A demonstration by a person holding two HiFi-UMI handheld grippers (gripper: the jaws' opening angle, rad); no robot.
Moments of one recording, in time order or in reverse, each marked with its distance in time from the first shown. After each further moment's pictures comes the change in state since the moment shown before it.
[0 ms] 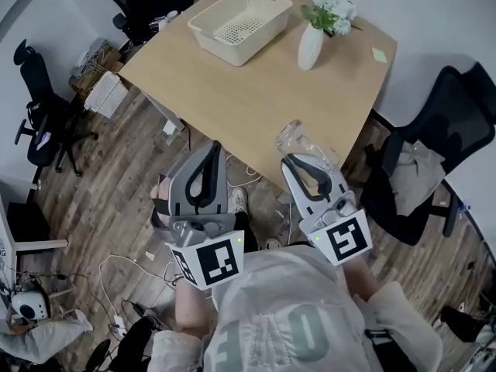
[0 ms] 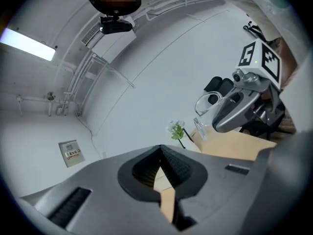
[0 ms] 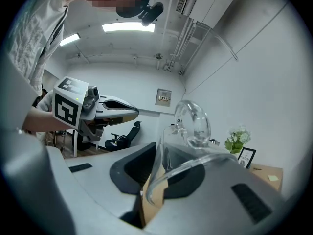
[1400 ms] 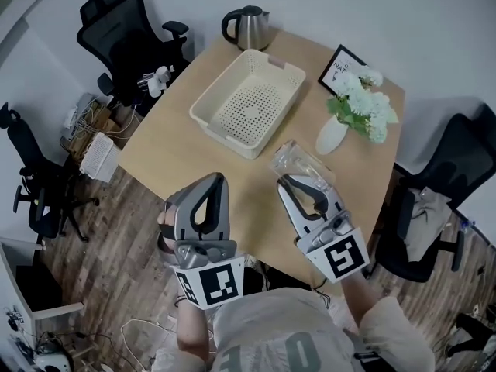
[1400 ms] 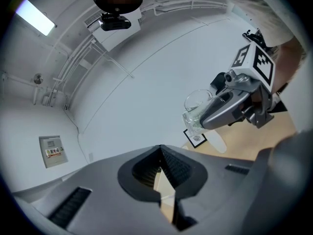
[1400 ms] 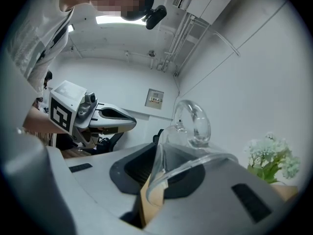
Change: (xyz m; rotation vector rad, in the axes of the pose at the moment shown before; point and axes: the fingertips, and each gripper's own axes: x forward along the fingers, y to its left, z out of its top) left arm 0.230 0.113 -0.102 -0.026 -0.054 -0.113; right arm 0.244 -0.138 0.024 -0.028 -0.048 -0.085
